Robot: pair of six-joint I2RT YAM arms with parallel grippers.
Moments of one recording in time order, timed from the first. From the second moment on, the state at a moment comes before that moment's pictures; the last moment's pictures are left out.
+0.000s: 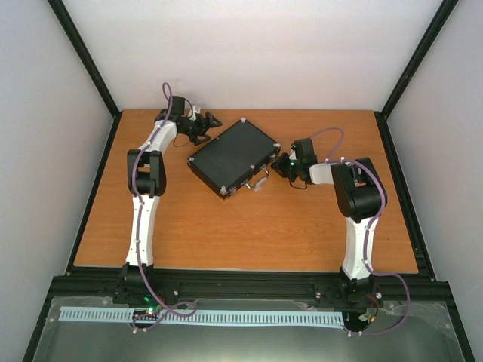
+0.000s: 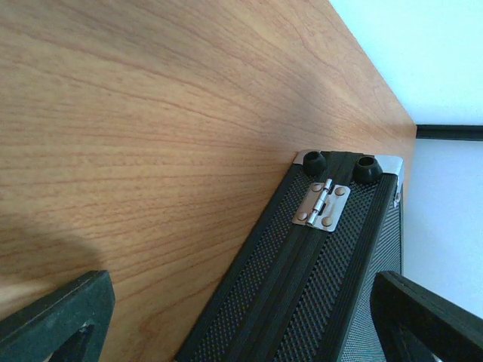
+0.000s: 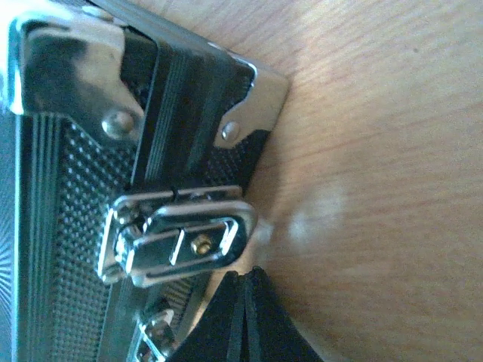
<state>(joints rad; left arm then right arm) -0.09 2.68 2.36 -0.63 0.75 -0.66 0.28 2.10 1.15 0.18 -0.44 0.86</state>
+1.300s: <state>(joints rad) -0.07 2.71 2.40 -0.64 0.81 -0.69 0.20 2.21 1.26 0.26 -0.54 0.91</state>
